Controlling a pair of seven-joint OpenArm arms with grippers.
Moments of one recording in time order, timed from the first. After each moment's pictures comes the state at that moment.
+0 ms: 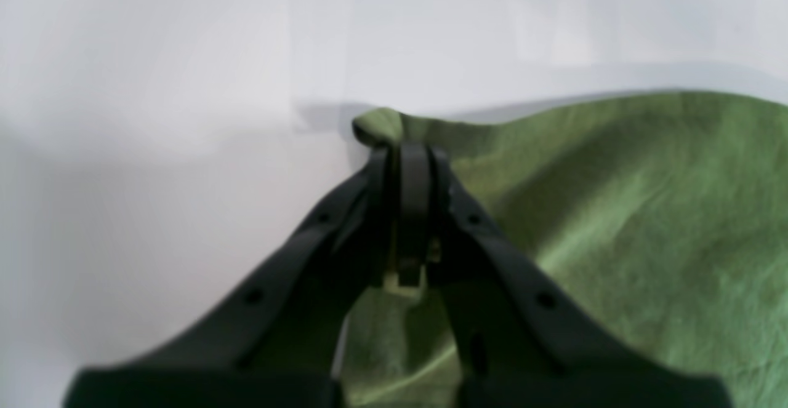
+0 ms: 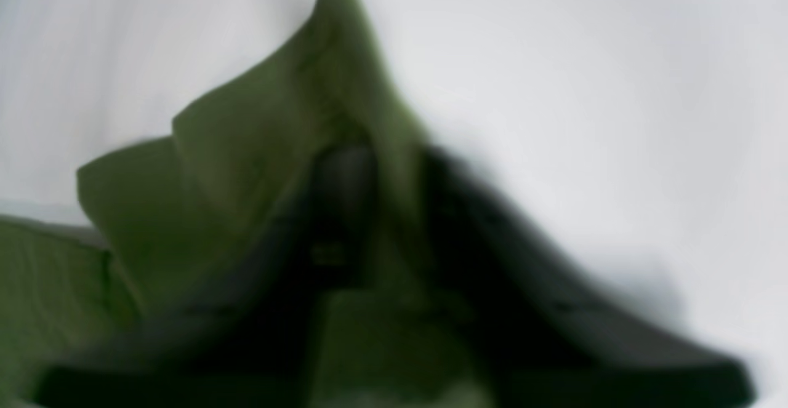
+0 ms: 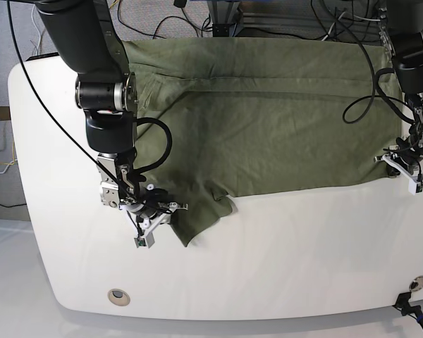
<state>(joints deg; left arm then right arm) -16.2 -29.1 -17.5 46.5 -15.9 -27.0 30.2 38.4 3.6 4.9 26.7 10.8 22.3 -23.2</state>
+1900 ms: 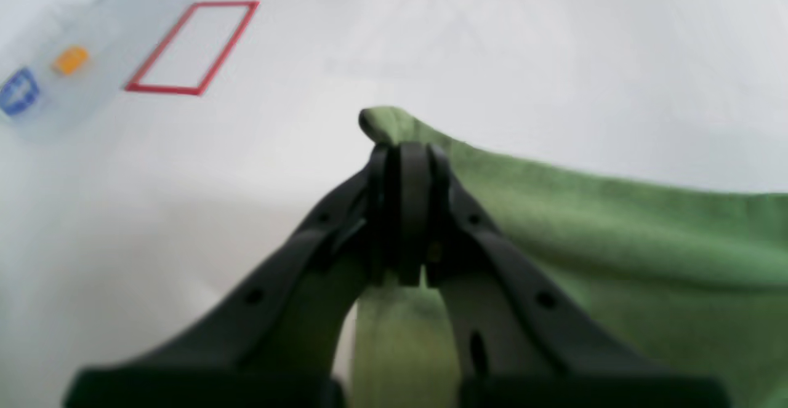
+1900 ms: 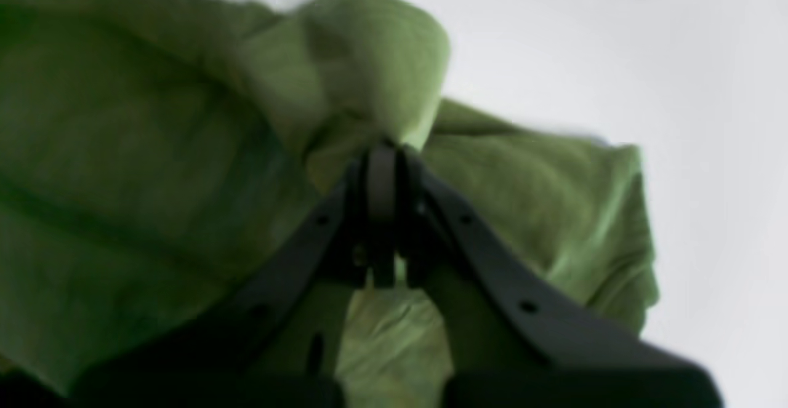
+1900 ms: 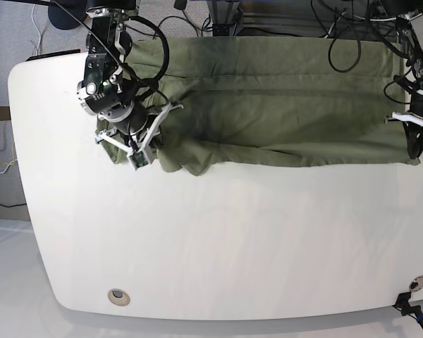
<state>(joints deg) 15.1 -21.3 -33.8 81.0 -16.7 -27.2 1.3 -8.8 2.3 4.9 112.7 11.0 25.1 -62.4</state>
